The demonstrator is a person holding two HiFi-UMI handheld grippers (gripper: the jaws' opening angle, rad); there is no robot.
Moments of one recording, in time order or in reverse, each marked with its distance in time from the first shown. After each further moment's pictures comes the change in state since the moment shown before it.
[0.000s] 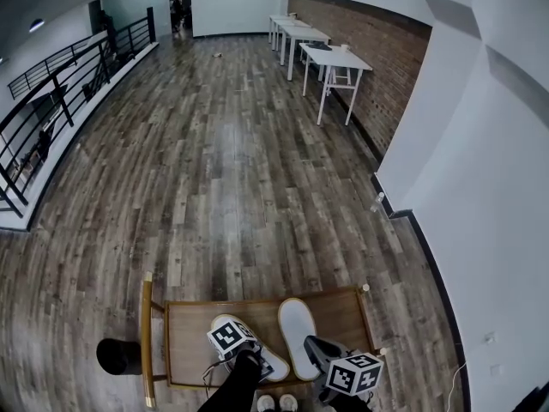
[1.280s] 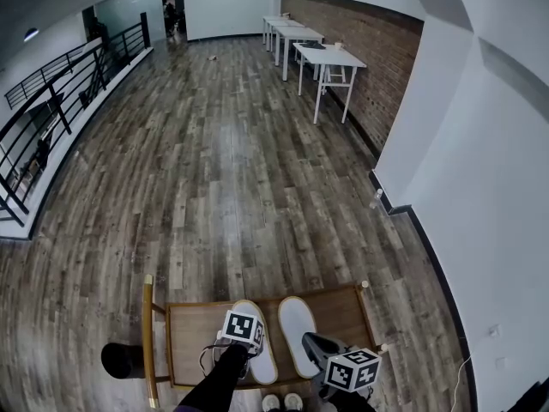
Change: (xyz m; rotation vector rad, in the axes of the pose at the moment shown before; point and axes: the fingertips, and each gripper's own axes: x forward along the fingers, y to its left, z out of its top) left arm -0.011 -0.055 -0.010 0.863 0.237 -0.161; right arm 0.000 0.005 0.003 -0.007 -0.008 0.013
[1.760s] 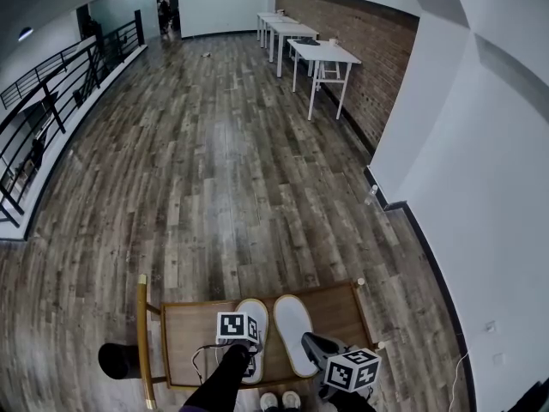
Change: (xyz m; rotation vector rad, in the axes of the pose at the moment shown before) left arm 0.017 -0.003 -0.003 -0.250 -0.042 -0.066; right arm -0.005 -0.008 -0.003 0.004 0.004 -0.019
